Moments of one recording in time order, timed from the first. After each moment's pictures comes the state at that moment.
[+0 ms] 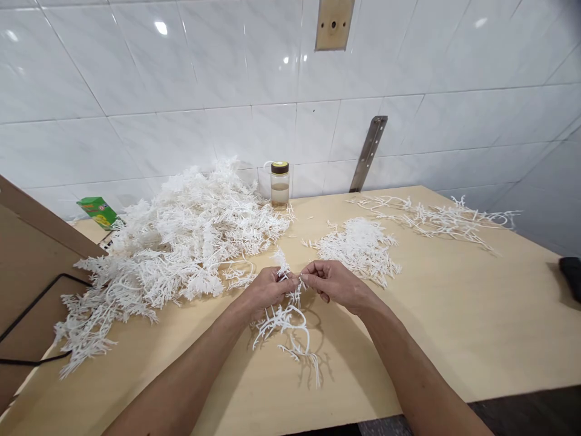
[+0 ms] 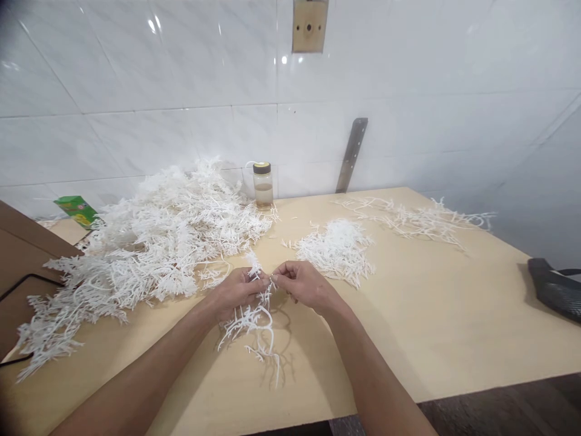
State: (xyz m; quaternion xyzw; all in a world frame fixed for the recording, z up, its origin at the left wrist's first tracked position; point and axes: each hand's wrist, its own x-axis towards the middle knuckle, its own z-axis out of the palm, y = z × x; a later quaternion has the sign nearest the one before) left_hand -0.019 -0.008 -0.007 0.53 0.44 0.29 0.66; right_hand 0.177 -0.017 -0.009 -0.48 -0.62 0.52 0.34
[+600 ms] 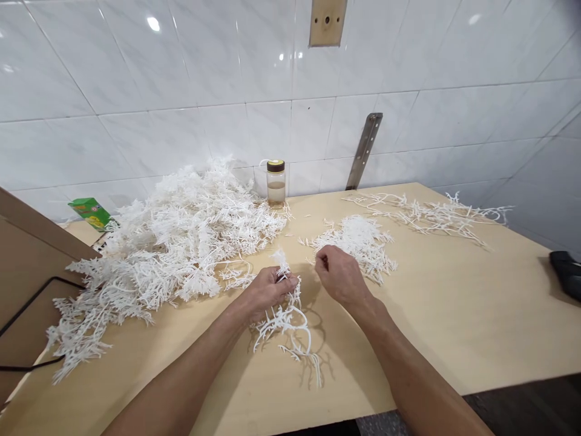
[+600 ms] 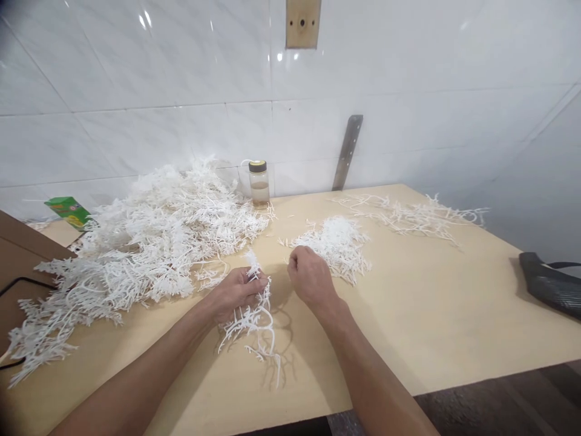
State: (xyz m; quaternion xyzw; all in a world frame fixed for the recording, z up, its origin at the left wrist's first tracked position) left_hand -0.015 -0.012 -0.005 0.50 0.42 0.30 0.70; right_hand 0.179 -0.010 -0.018 -0.63 -0.69 0.06 0.35
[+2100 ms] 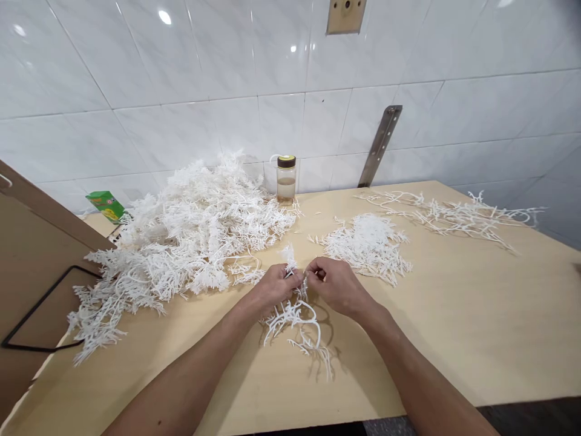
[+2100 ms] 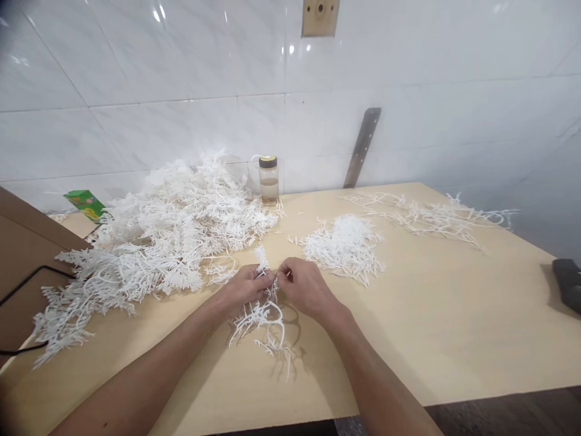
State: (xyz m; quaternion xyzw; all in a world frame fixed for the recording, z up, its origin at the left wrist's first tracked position) left_hand -0.014 -0.010 -0.011 0.53 0.44 0.30 0.67; right_hand 0.157 -0.022 -0.012 -0.55 -0.74 0.21 0.31
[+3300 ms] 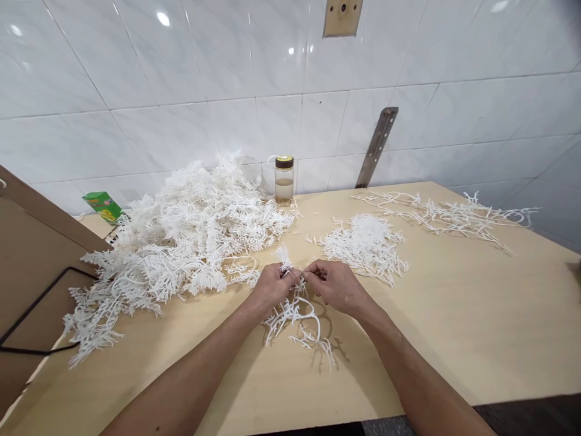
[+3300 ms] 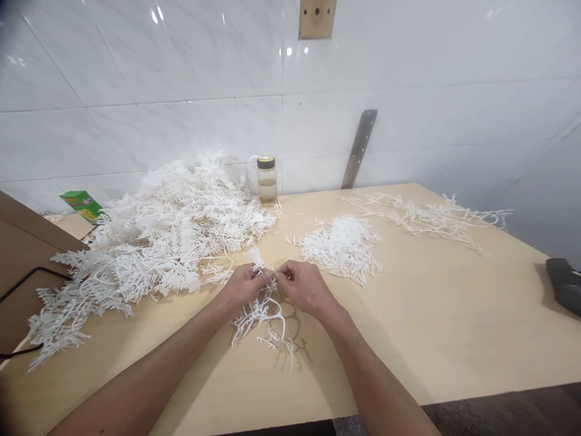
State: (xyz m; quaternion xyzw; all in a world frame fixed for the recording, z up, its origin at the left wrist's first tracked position) left_hand -0.009 -0.010 -0.017 0.58 0.50 0.35 0.55; right_hand 0.162 -0.024 -0.012 -0.57 -0.70 0.30 0.32
